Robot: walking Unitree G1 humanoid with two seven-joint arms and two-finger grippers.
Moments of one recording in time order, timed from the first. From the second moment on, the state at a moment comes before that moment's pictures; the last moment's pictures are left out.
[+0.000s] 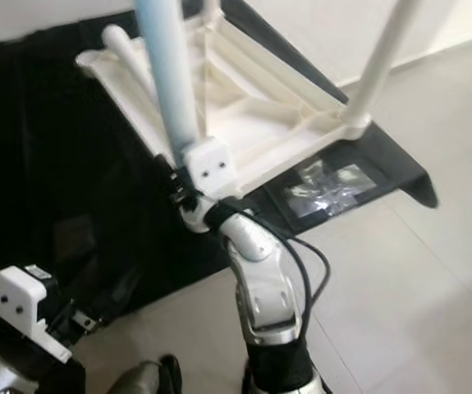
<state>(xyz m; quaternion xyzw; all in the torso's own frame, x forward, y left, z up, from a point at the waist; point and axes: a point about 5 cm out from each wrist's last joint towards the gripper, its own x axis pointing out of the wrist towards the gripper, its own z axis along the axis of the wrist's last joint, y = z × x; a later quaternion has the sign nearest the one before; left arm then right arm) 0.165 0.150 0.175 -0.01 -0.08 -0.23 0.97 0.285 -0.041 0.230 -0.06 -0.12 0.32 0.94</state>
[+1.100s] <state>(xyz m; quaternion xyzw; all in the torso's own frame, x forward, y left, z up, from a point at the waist) 0.160 0.151 0.173 -0.01 -0.08 -0.23 0.97 0.358 -0.105 0.274 -0.12 -0.02 0.68 0.73</state>
